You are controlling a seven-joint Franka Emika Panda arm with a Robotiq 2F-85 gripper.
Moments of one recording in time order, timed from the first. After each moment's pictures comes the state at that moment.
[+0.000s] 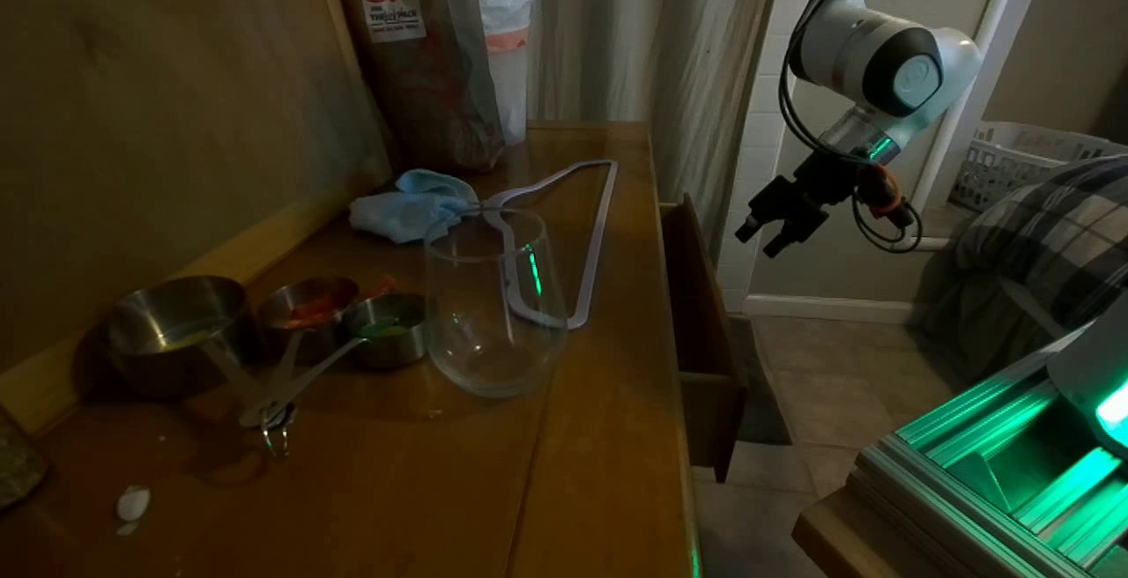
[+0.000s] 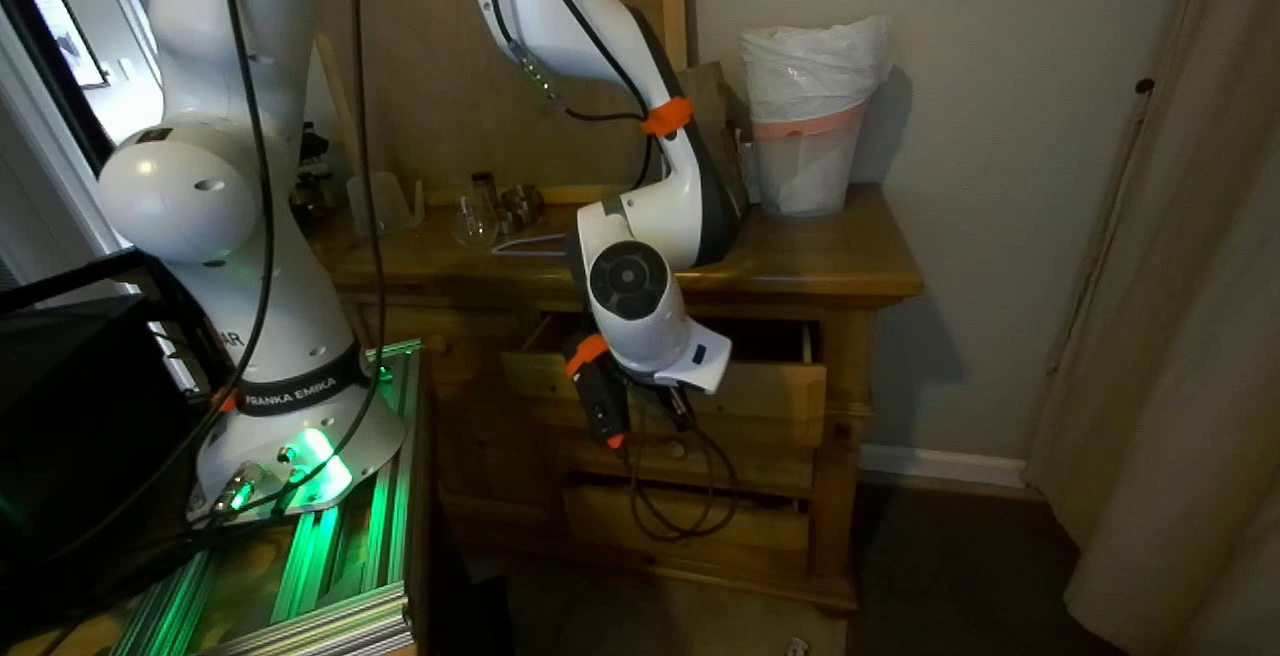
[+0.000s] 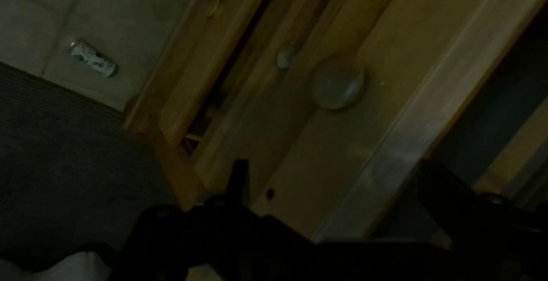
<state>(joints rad) 0.09 0.47 -0.28 -2.51 1.61 2.42 -1.70</state>
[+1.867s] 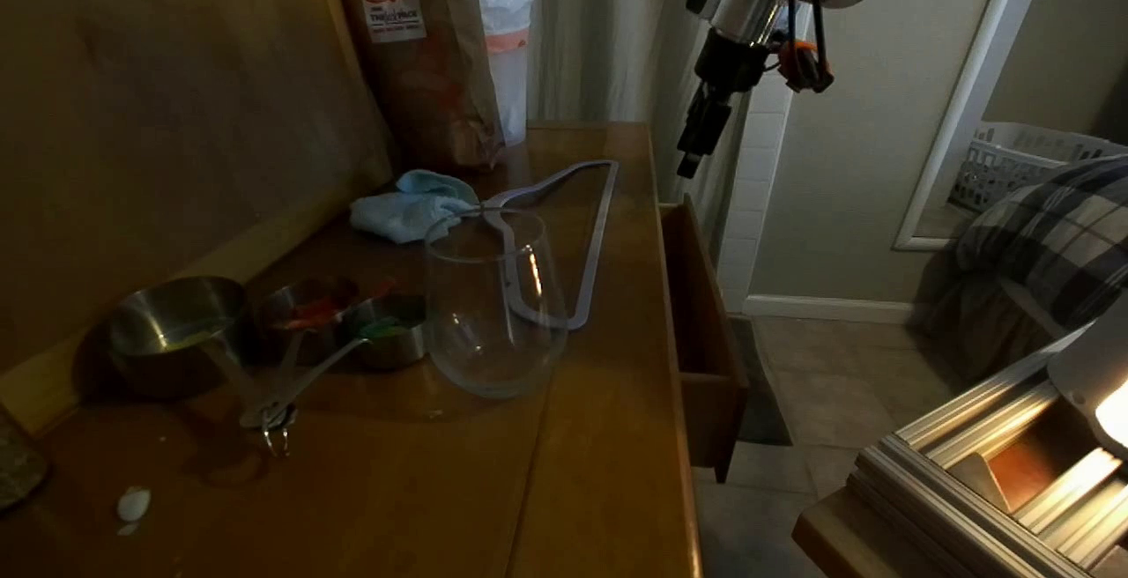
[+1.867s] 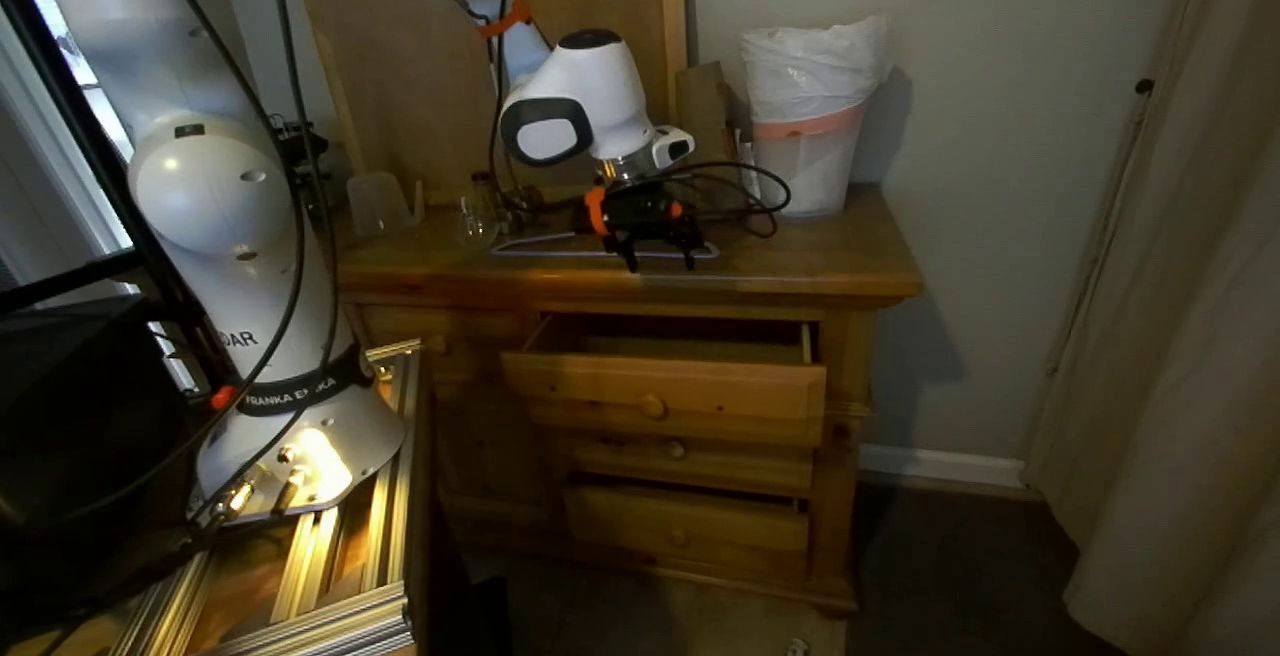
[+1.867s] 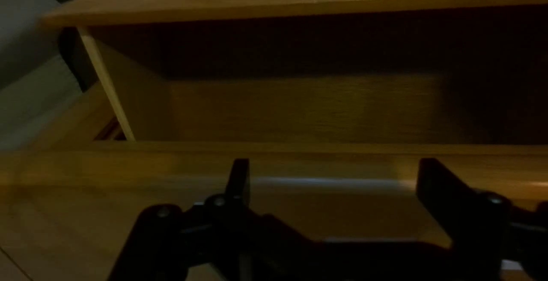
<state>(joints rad) 0.32 0.05 -0.03 -2.66 0.61 2.99 -1.25</state>
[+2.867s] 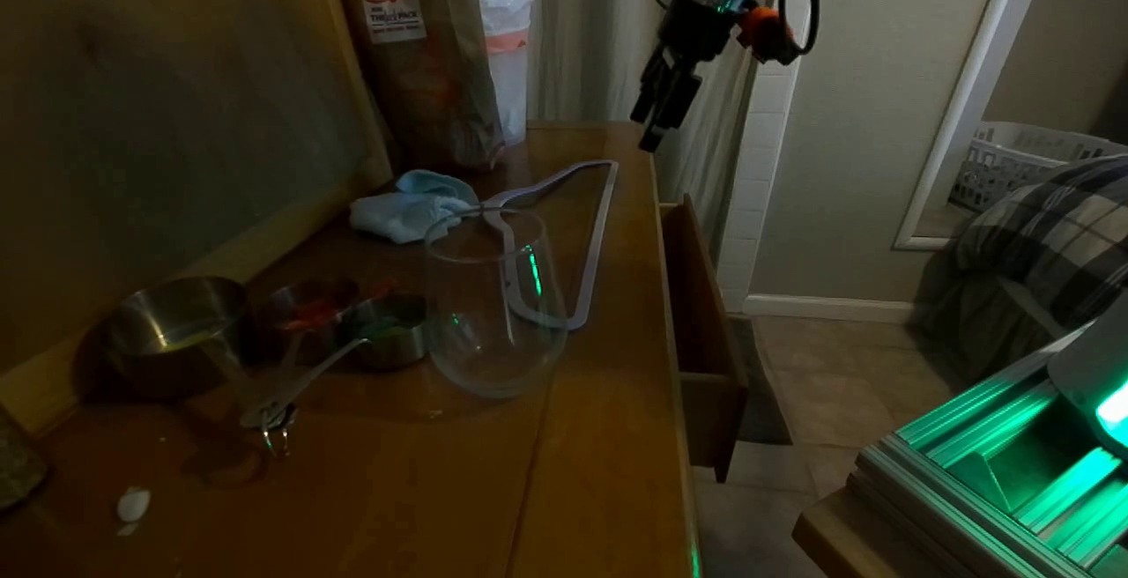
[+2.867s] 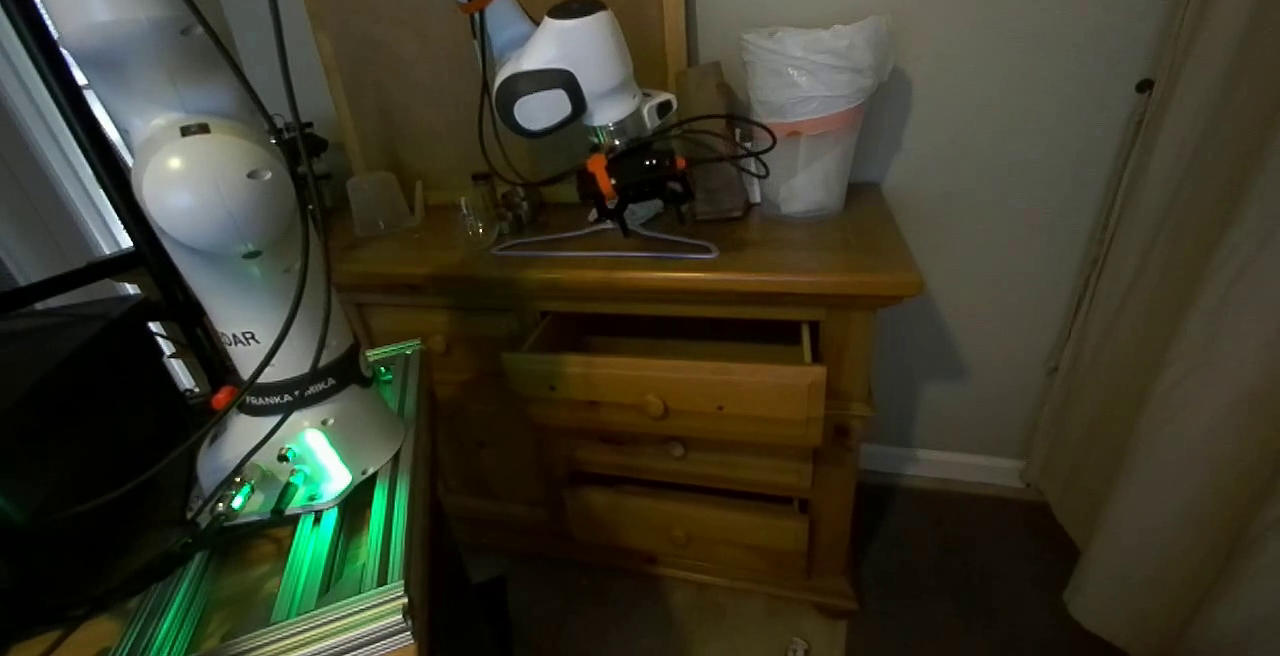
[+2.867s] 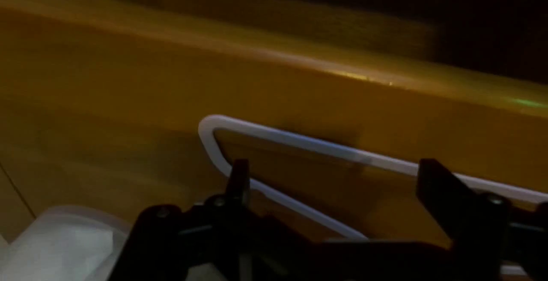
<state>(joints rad) 0.35 -0.01 0.04 -2.61 0.67 2.96 -1.40</state>
